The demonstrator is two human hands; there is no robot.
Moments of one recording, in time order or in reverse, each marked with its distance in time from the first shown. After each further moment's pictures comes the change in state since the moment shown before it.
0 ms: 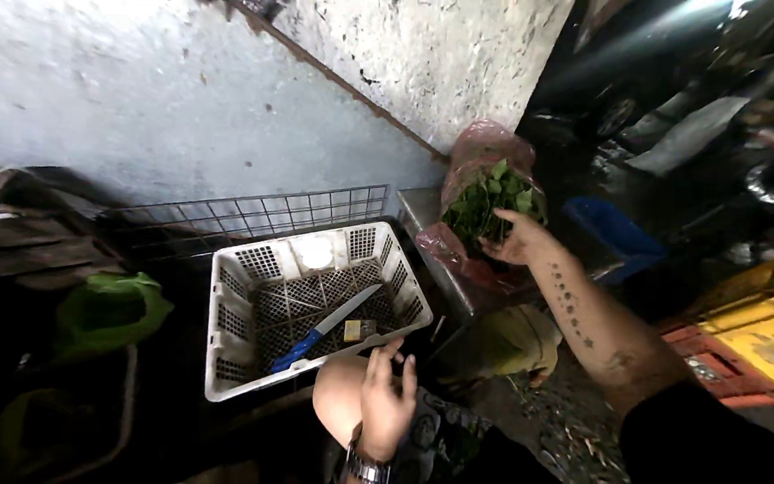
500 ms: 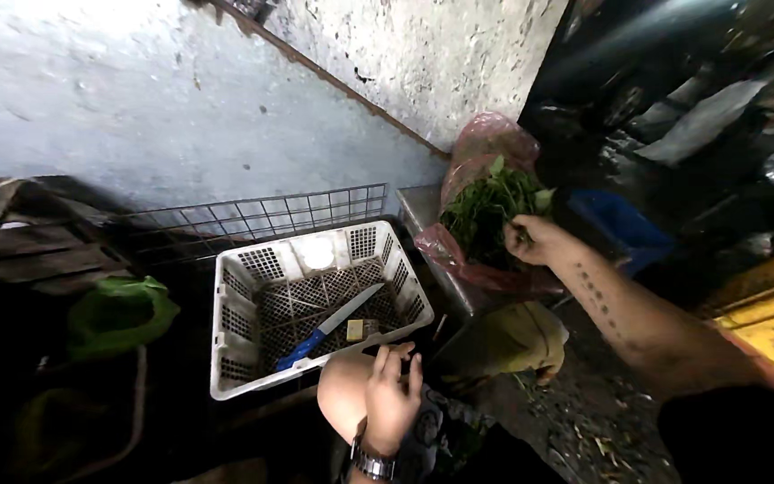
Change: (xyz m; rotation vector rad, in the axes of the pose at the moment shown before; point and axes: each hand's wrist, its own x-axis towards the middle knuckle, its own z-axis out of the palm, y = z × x) left_hand 0.000 0.002 0.011 0.060 -0.053 0.023; right_hand 0.017 -0.005 -0.040 -0.008 -0.071 0.006
